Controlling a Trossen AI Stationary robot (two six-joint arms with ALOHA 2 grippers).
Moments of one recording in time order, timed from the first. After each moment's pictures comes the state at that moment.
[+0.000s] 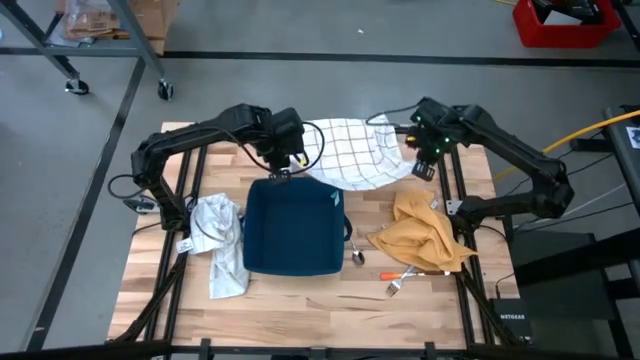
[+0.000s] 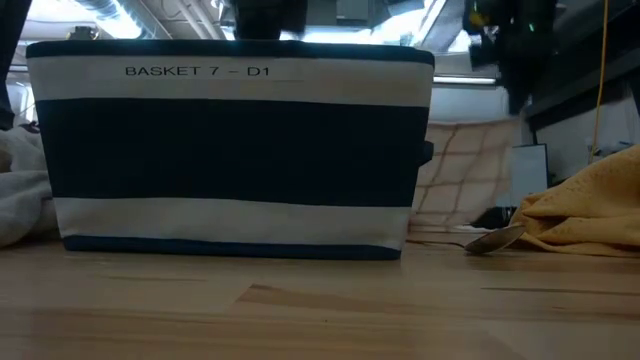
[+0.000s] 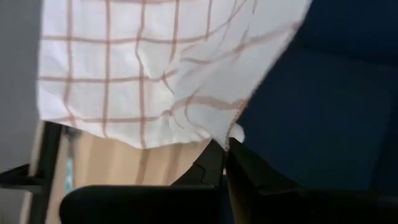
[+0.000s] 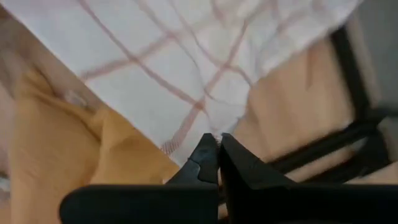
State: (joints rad) left arm 0.33 1.69 1.76 -1.28 -0.02 0.11; right arm -0.71 1.21 1.20 -1.34 -0.03 -0.29
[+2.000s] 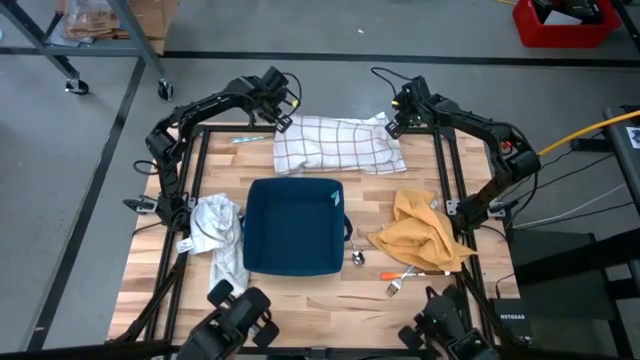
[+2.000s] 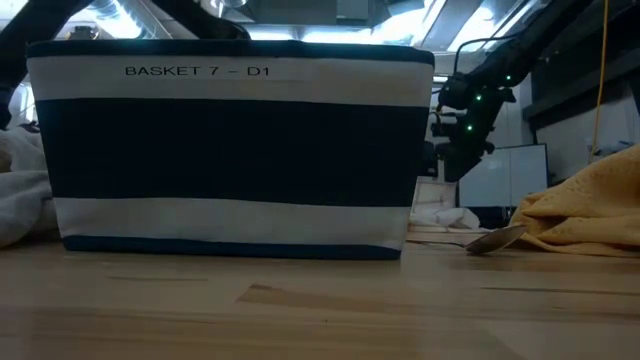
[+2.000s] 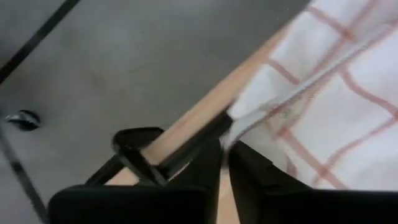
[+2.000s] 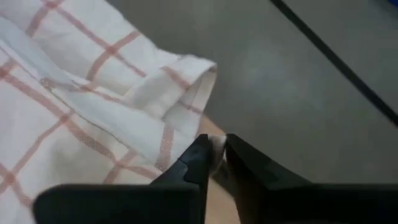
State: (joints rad) left arm 0.84 1.90 1.63 -0.85 -0.23 0.03; right arm -1.05 1.59 1.05 -0.37 0.08 -0.30
